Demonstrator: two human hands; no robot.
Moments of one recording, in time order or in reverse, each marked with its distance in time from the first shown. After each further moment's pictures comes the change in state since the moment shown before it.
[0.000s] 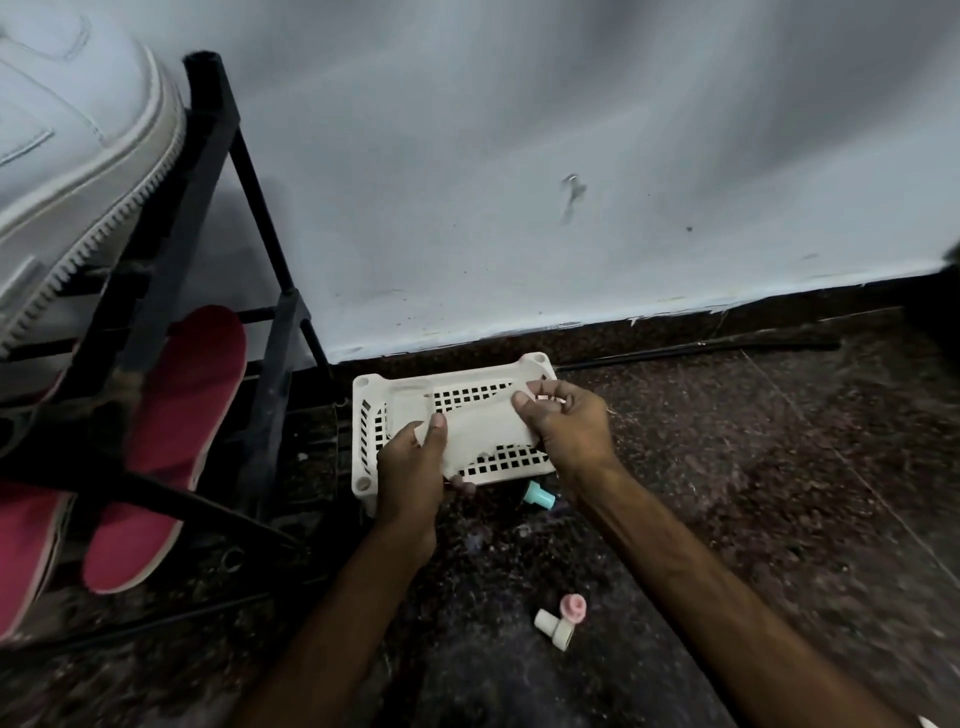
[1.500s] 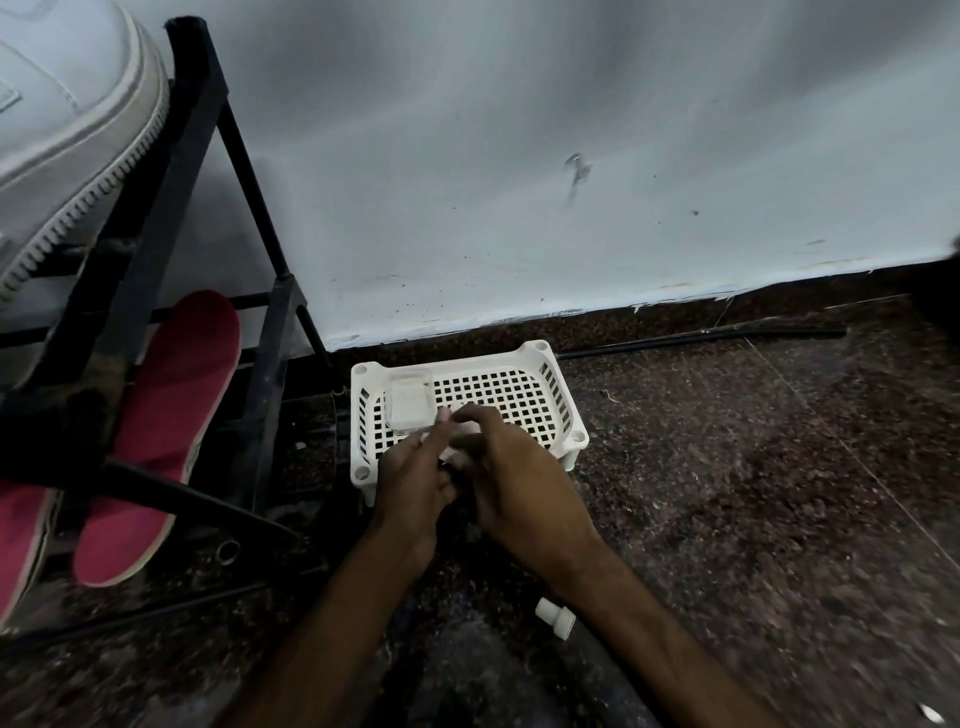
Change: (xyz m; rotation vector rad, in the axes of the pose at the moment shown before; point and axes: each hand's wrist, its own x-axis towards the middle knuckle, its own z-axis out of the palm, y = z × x) left_hand -0.011 -0.002 -0.008 -0.224 -0.120 -0.191; right_hand -0.062 0.021 0.012 -0.940 -0.286 -0.715
